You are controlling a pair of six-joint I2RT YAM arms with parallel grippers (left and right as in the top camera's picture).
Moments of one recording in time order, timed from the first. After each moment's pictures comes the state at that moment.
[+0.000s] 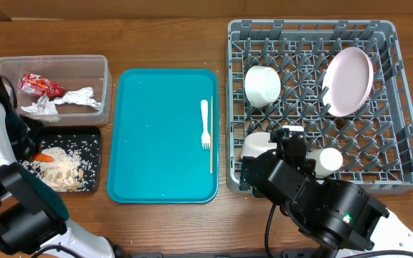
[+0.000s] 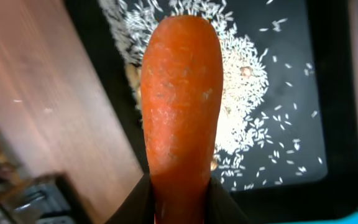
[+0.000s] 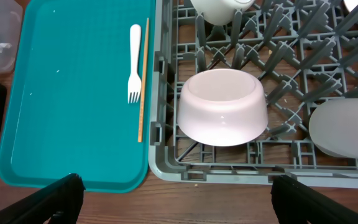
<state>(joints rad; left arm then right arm) 0.58 1.86 1.58 -1.35 -0.16 -0.68 0.98 1.08 1.22 -1.21 0.42 0.93</state>
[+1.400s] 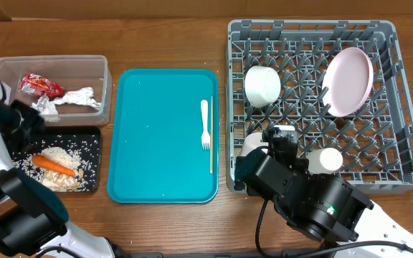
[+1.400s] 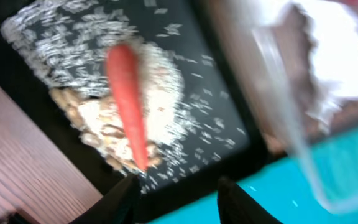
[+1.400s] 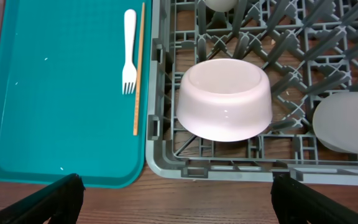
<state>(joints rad) 0.56 1.85 1.71 -1.34 0.04 -0.51 0.98 1.14 1.22 -1.21 0.40 0.93</state>
